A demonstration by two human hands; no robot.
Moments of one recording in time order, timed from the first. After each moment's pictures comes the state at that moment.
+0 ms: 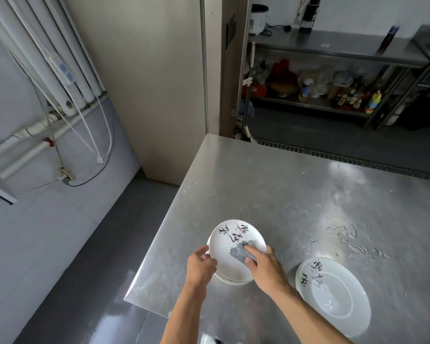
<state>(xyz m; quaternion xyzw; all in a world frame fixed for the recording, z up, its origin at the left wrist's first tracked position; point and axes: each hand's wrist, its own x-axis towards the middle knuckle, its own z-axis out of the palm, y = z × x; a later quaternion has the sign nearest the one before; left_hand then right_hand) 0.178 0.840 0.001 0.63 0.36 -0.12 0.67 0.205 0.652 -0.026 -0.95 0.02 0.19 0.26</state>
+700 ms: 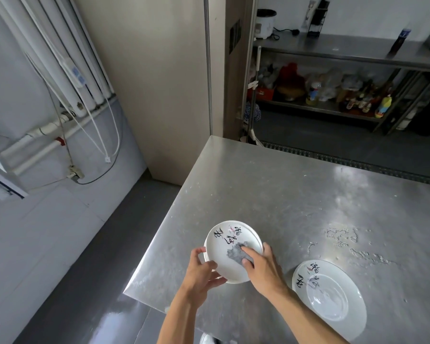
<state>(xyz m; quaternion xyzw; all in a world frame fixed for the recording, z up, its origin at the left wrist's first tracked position) 0.155 0.832 0.010 0.51 0.34 -0.17 0.77 0.199 0.643 -0.017 -0.96 -0.02 0.18 0.23</state>
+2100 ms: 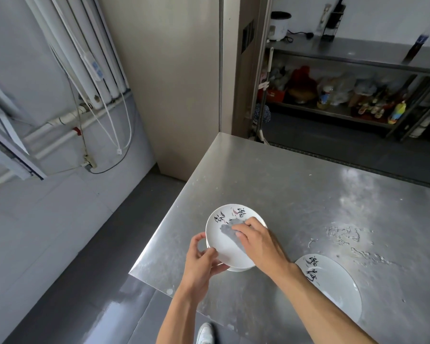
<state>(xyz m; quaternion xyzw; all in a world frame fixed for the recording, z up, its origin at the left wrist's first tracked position) 0.123 0.819 0.032 0.53 0.28 -0.06 0.80 0.204 0.654 0.062 -0.94 -0.24 0.02 0.26</state>
